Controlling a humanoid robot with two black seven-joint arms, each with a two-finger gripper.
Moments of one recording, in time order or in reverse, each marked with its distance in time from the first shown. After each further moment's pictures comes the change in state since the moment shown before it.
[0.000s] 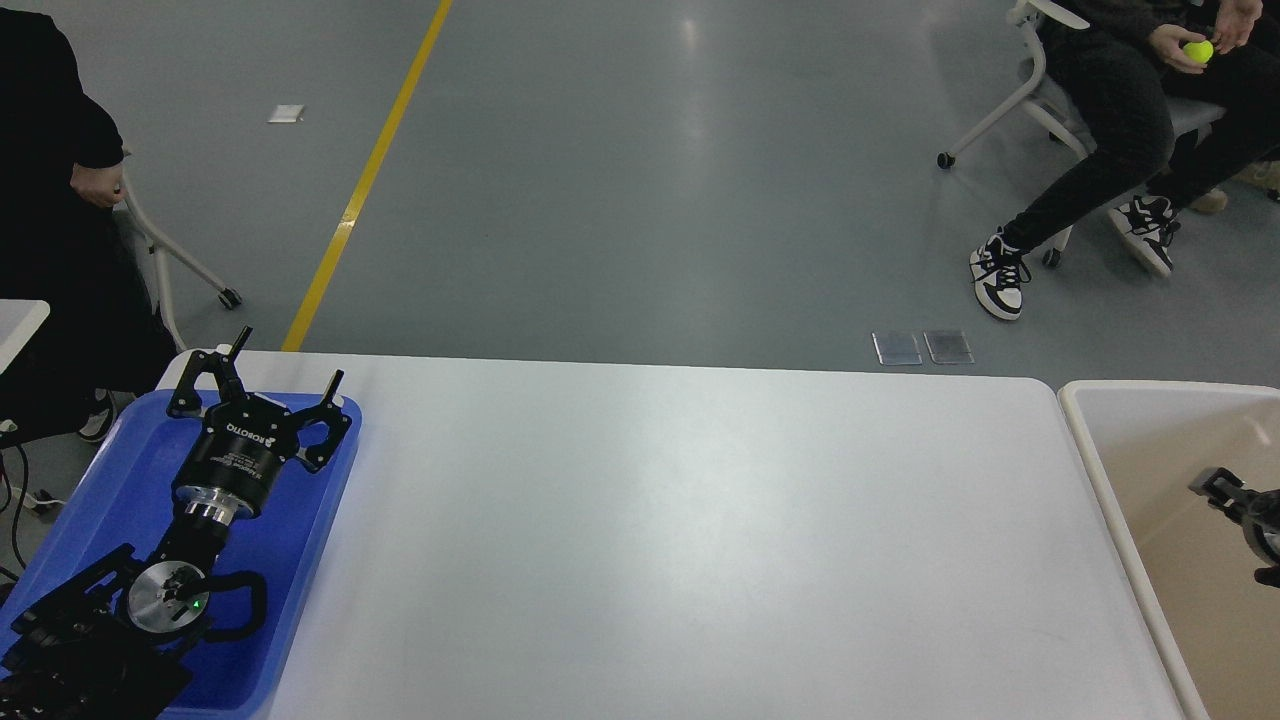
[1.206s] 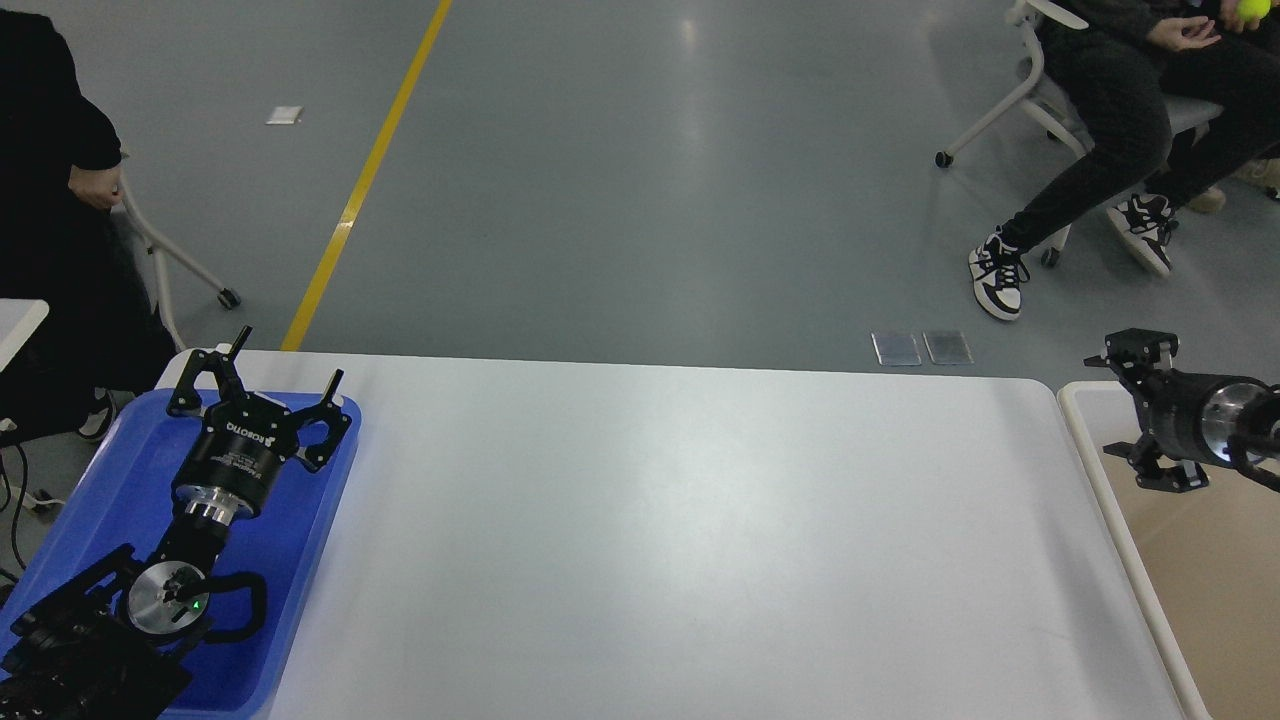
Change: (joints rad) left arm 0.001 0.001 0.000 0.000 0.000 0.000 0.000; right arm -0.203 -0.013 0.962 0.172 0.094 0.121 0.005
